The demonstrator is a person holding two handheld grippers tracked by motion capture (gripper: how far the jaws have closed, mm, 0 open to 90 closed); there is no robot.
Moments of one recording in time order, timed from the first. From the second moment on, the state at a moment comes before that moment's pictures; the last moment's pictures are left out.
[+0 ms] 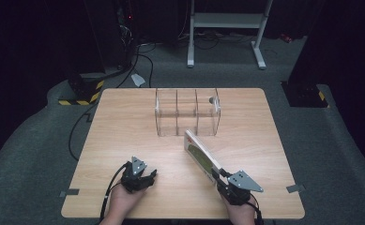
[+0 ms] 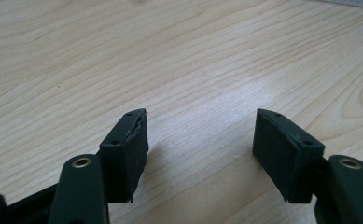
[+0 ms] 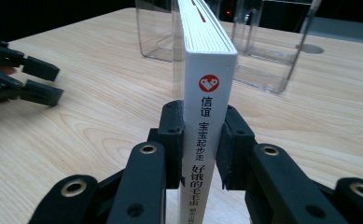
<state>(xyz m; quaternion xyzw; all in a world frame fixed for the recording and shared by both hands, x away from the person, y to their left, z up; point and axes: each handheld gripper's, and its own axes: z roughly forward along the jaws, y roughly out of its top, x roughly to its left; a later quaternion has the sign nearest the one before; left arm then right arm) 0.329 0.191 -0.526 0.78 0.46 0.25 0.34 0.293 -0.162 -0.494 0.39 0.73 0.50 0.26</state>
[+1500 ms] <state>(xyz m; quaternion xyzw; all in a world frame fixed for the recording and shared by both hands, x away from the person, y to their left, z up) 0.329 0.195 -0.527 0.79 0.45 0.22 0.36 0.294 -0.184 -0.472 0.43 0.70 0.48 0.31</state>
